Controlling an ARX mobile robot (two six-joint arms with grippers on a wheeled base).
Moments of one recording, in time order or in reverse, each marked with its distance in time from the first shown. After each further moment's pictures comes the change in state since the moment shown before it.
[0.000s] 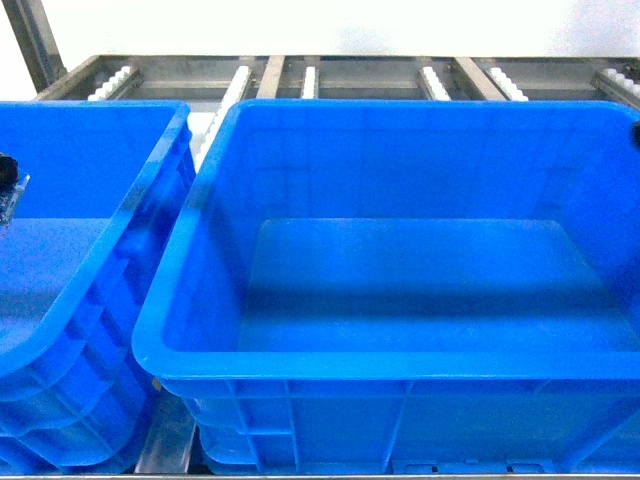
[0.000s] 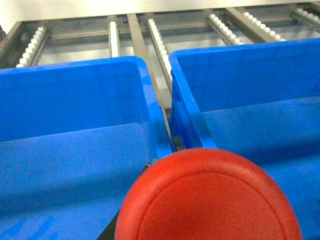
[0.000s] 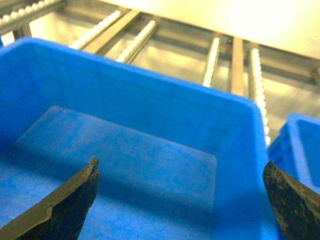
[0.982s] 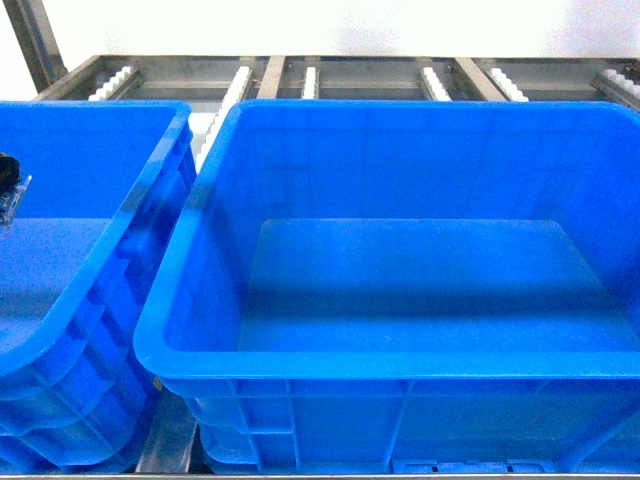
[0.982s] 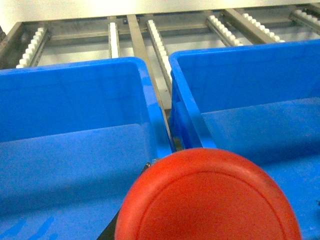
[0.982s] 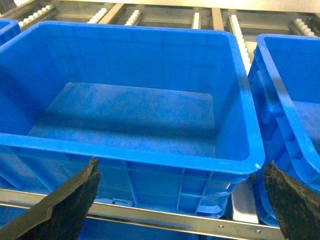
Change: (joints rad) left arm 0.000 0.001 0.000 0.003 0.001 0.000; right arm -0.222 -1.109 -0.420 -0.674 -0.127 0.166
